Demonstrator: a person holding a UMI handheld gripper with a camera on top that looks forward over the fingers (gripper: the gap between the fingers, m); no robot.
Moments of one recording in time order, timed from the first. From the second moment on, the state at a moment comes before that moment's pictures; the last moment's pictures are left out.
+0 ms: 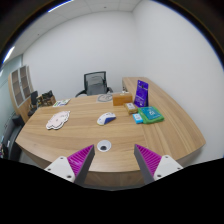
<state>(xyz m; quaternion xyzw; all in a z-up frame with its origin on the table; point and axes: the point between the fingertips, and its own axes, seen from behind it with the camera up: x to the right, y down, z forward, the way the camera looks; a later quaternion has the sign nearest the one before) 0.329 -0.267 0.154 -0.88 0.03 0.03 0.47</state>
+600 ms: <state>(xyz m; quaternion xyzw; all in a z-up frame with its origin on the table) 0.239 -0.126 0.071 -0.89 0.03 0.01 0.46</state>
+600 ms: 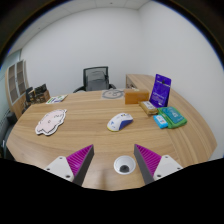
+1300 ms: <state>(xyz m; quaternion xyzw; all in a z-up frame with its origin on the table) 0.247 0.105 -0.009 -0.90 -0.02 0.05 0.44</state>
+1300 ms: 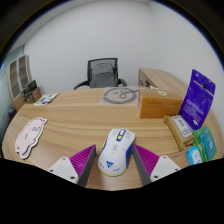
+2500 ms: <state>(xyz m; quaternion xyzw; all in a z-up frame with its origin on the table) -0.114 0.113 -0.002 -0.92 0.00 0.04 0.39</state>
